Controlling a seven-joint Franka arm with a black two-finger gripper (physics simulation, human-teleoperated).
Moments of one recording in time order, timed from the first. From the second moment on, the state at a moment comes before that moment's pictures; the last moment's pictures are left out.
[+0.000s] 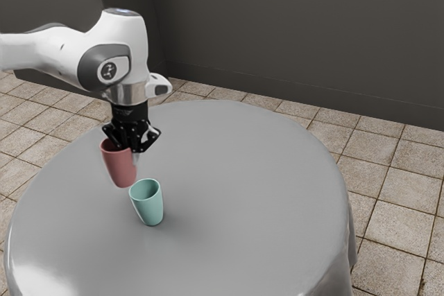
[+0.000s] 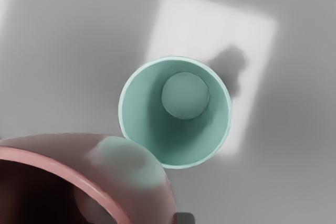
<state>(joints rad) -0.23 -0.05 0.16 -2.04 0.09 1.84 -0.39</state>
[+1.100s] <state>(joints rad) -0.23 0.02 0.15 -2.04 0.10 1.98 -0.48</state>
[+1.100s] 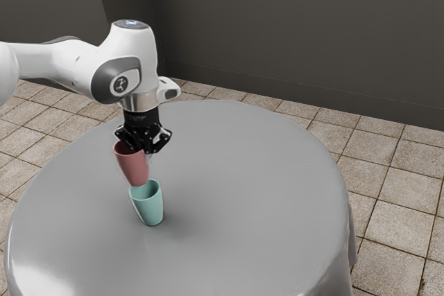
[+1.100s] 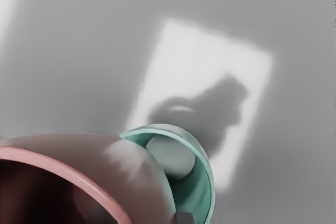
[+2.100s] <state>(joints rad) -0.23 0.07 0.15 -2.06 0.09 2.02 -0.49</state>
